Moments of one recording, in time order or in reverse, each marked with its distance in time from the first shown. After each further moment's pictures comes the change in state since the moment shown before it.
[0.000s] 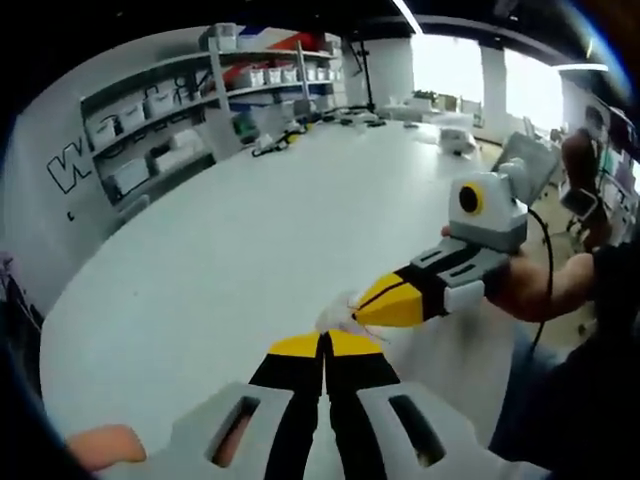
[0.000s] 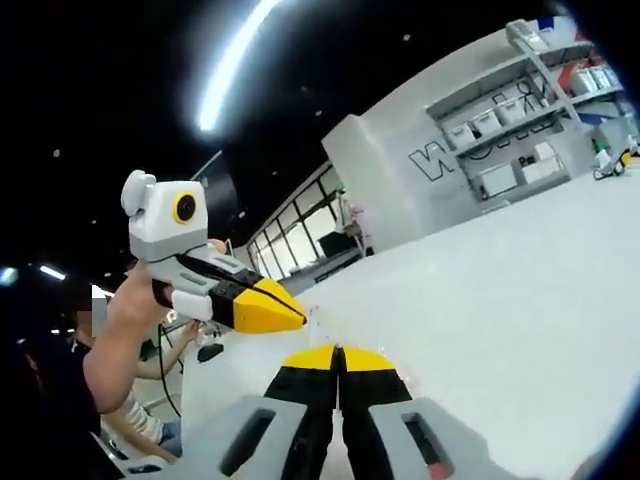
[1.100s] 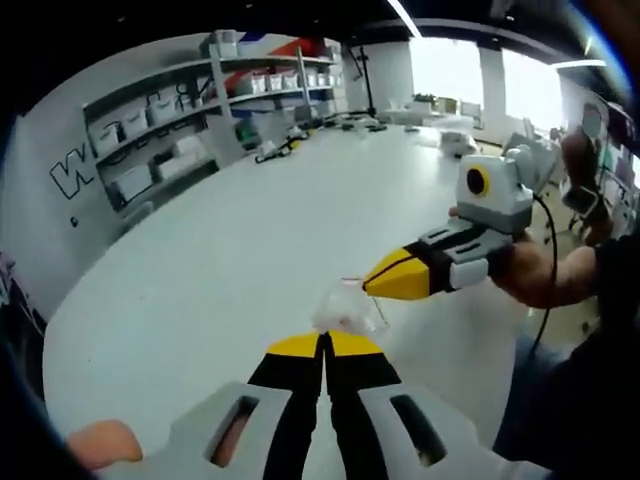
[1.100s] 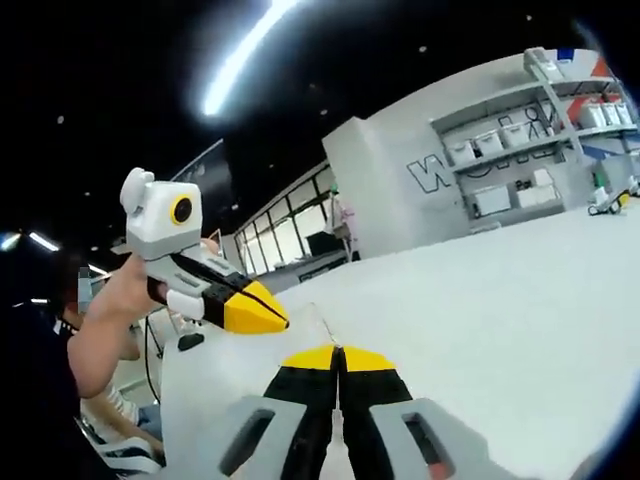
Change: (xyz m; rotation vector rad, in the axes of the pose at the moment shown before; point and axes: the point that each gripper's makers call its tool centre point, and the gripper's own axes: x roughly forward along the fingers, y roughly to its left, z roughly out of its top) left arm -0.004 0.008 0.003 0.016 -0.032 0.008; right arm -0.003 -0.016 0.019 -0.105 0.002 -0.059
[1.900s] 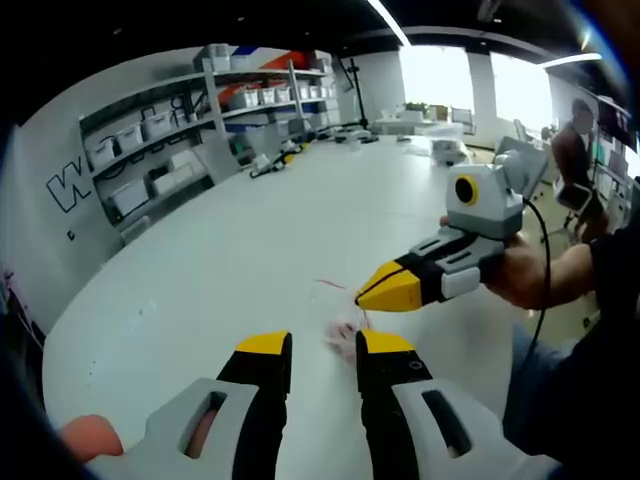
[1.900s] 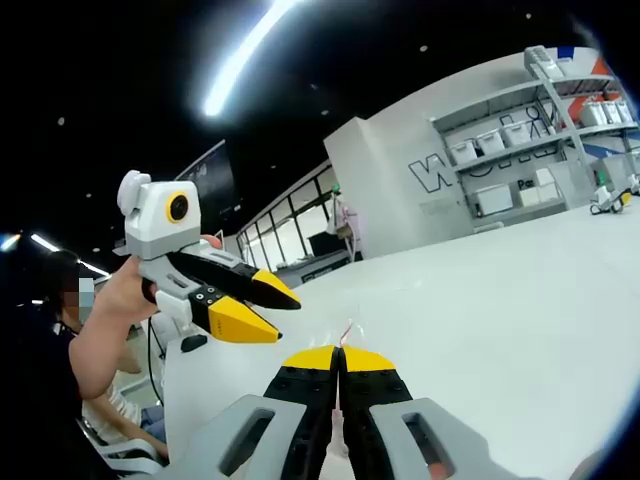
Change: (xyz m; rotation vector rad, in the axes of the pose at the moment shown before) left arm -0.006 -0.005 0.009 0.030 -0.050 -0.020; right arm 0.000 0.008 0.000 0.002 -0.002 0.011
